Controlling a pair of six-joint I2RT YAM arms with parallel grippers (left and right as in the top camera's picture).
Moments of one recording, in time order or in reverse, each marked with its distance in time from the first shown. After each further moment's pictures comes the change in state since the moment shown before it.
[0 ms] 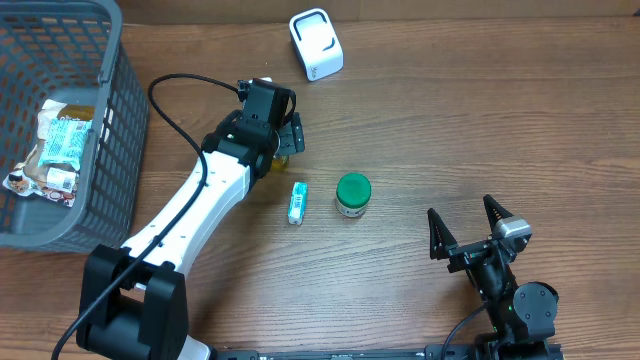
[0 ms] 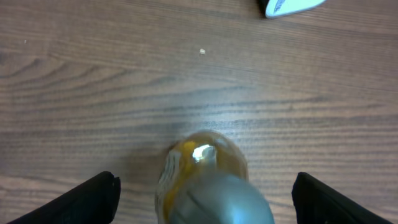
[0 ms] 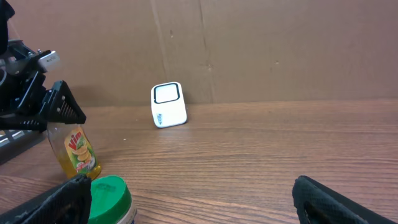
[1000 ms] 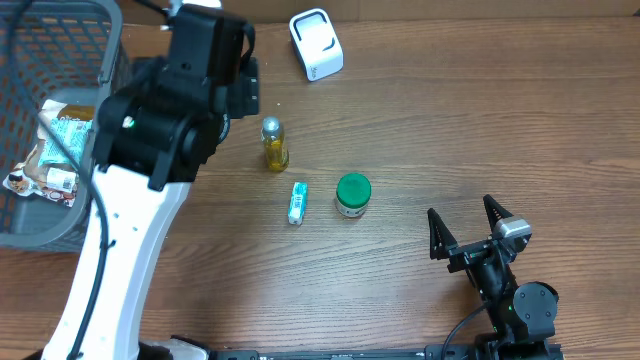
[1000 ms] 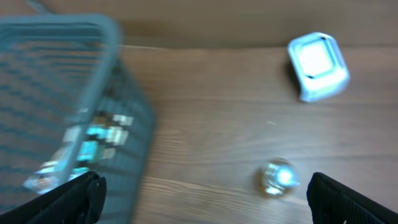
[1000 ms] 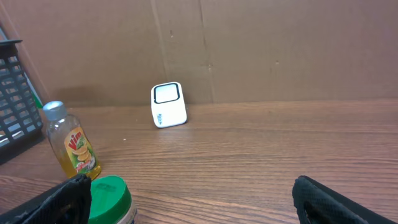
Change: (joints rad) left arm 0.000 -0.142 0.747 -0.751 -0.345 0.207; right arm 0.000 0.000 0.000 -0.001 0.000 0.000
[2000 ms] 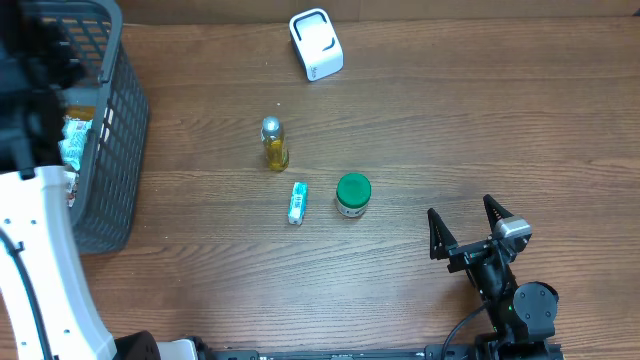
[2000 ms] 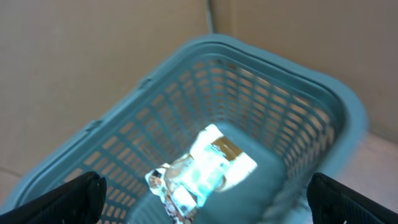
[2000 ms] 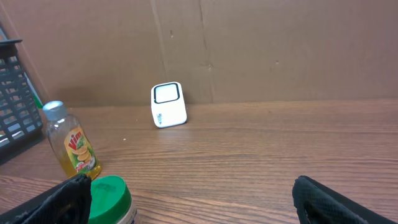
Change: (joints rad) left arm 0.648 -0.016 0.000 0.233 0.081 0.112; right arm 0.000 0.000 0.000 0.001 0.000 0.000
